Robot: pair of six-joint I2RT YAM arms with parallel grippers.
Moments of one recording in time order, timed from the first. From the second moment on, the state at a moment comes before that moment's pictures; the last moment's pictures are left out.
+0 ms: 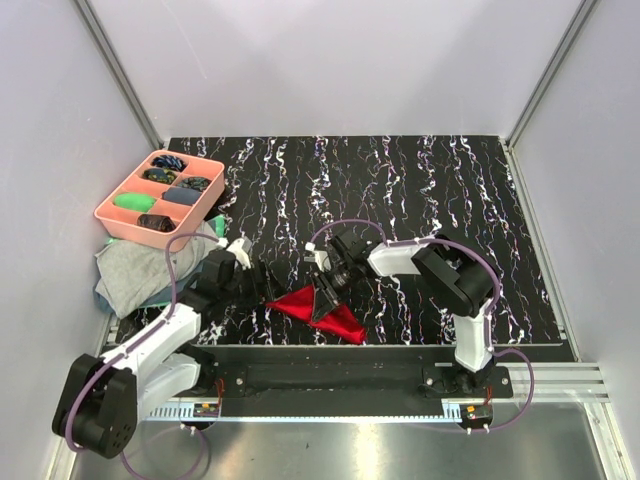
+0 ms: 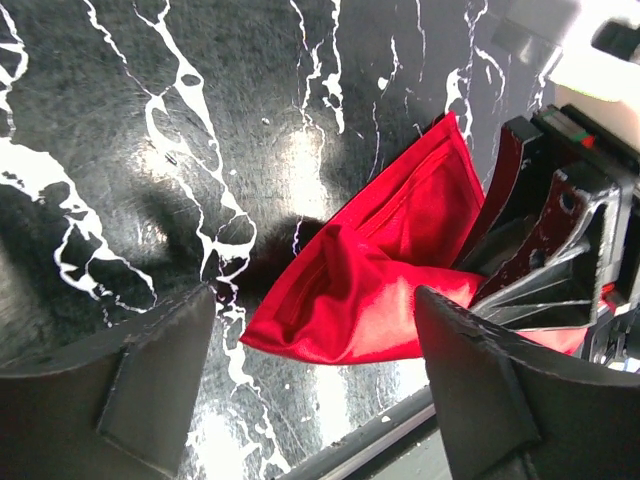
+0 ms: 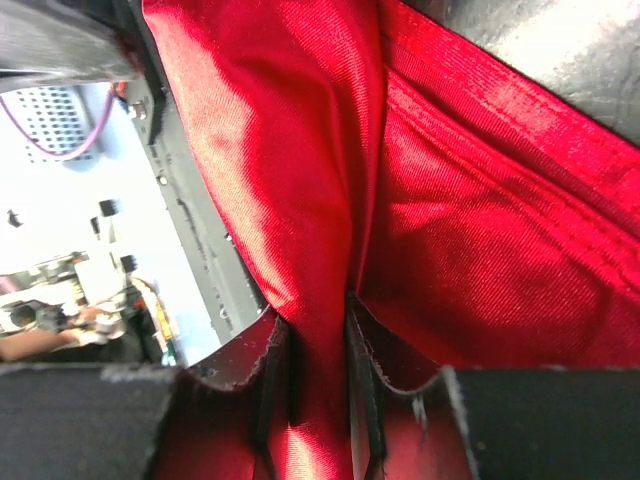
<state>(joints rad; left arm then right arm) -0.36 0.95 0.34 -0.14 0.31 -0.59 0.77 1.97 1.02 -0.16 -0.89 0.28</state>
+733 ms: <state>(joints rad) -0.36 1.17 0.29 0.17 0.47 -0.61 0.72 2.08 1.09 -0.20 -1.04 0.31</state>
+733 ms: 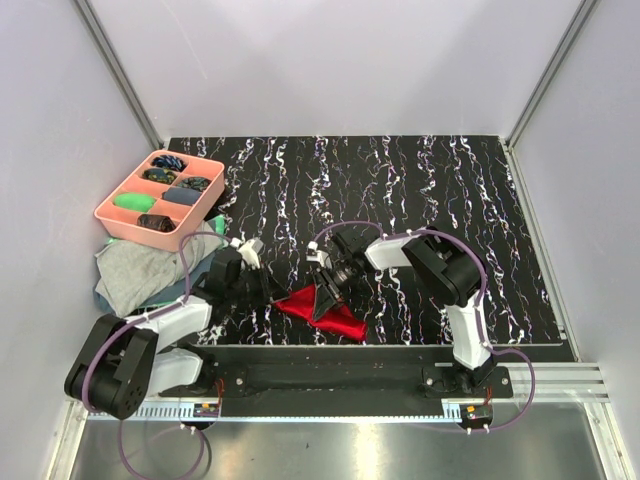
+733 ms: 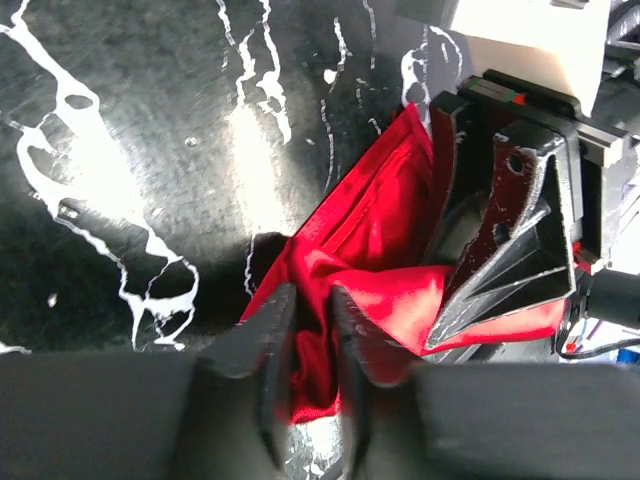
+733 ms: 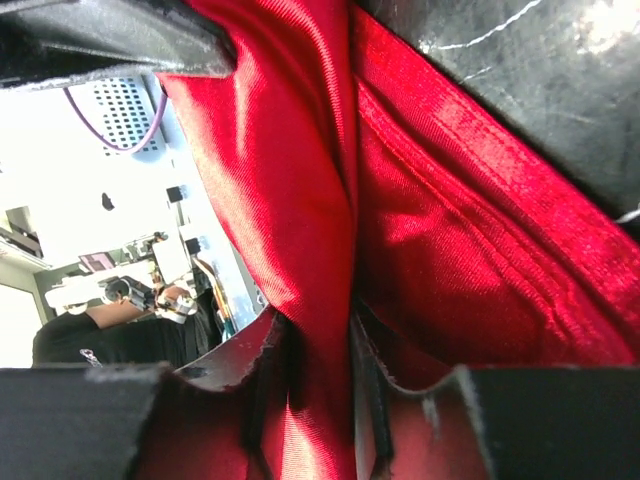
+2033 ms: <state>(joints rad) -0.36 1.42 0.56 -0.13 0.48 -0.57 1.11 1.76 1.04 -0.26 0.03 -0.01</state>
